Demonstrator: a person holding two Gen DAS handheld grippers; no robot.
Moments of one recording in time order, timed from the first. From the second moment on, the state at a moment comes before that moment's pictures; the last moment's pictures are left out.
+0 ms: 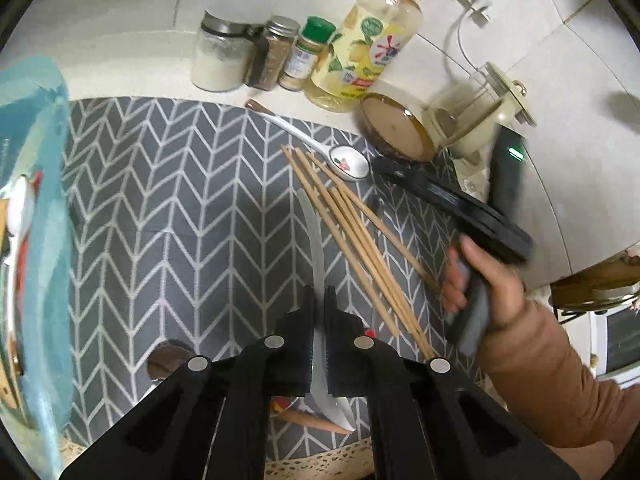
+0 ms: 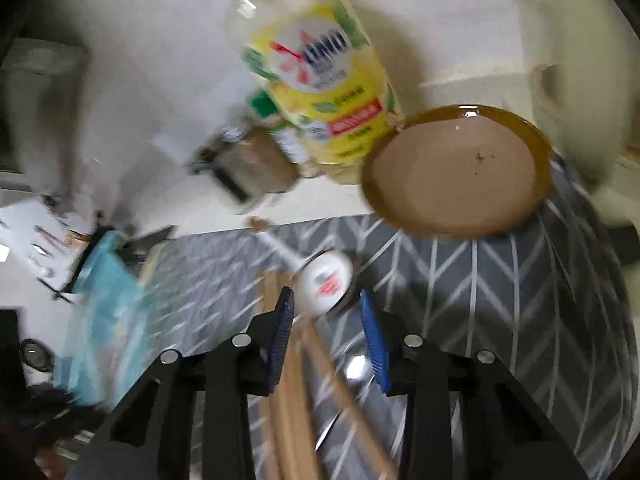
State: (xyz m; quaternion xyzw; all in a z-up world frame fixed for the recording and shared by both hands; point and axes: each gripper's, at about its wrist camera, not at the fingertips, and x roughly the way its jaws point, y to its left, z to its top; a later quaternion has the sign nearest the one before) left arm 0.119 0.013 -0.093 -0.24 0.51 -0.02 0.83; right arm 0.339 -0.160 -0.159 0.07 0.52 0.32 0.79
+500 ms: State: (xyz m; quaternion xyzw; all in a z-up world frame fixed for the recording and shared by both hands) left arm 0.079 0.058 -0.035 -0.26 0.44 0.02 0.86; right arm 0.320 -0.159 -0.142 0.05 0.48 0.36 0.80
